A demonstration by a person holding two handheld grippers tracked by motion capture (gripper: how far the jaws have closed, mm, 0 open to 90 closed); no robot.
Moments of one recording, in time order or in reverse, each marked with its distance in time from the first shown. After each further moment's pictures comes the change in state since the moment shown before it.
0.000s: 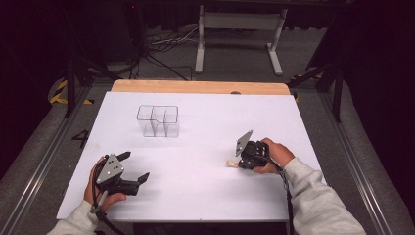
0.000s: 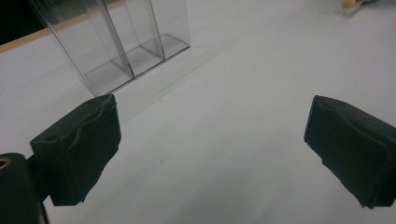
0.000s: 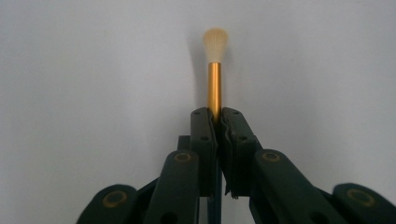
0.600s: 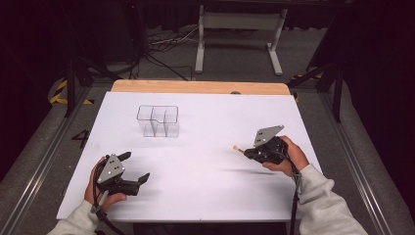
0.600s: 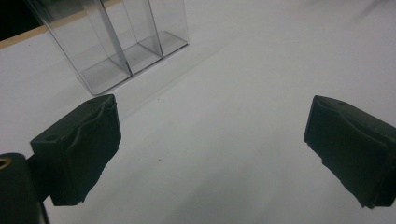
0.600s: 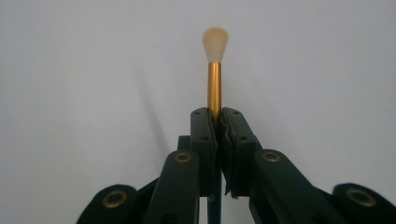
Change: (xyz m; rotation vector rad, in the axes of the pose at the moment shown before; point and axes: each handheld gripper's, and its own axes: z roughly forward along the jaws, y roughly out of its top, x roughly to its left) left arm 0.000 0.000 0.001 0.008 -0.004 -0.003; right arm 0.001 -0.033 -0.043 -0.324 -0.127 0.144
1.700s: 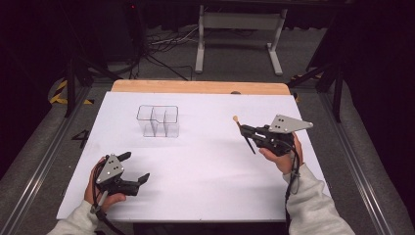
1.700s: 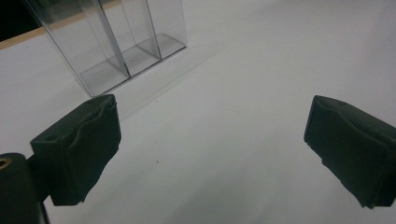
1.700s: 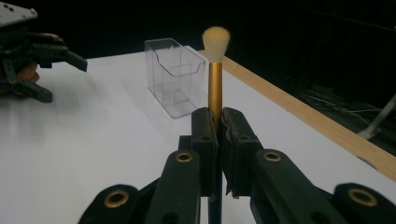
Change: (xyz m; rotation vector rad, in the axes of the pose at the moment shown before) left arm 0.000 0.000 -0.001 -0.011 -0.010 -0.007; right arm 0.005 0.026 -0.031 -0.546 -0.129 0.145
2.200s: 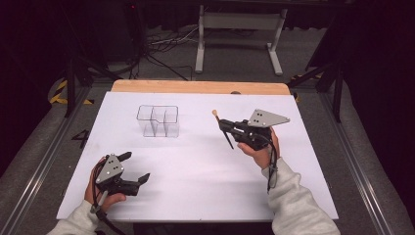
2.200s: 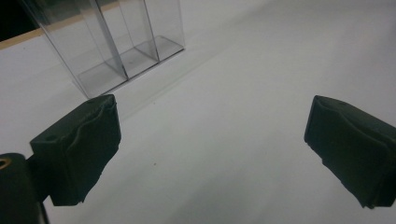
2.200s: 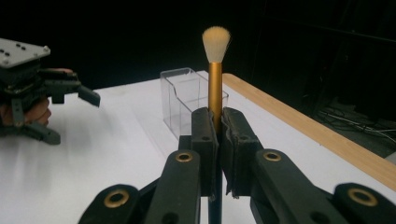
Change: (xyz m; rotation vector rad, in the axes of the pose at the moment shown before) left arm 0.000 0.000 0.000 -0.013 -0.015 0.000; right arm 0.014 0.016 0.051 -0.090 0.053 0.034
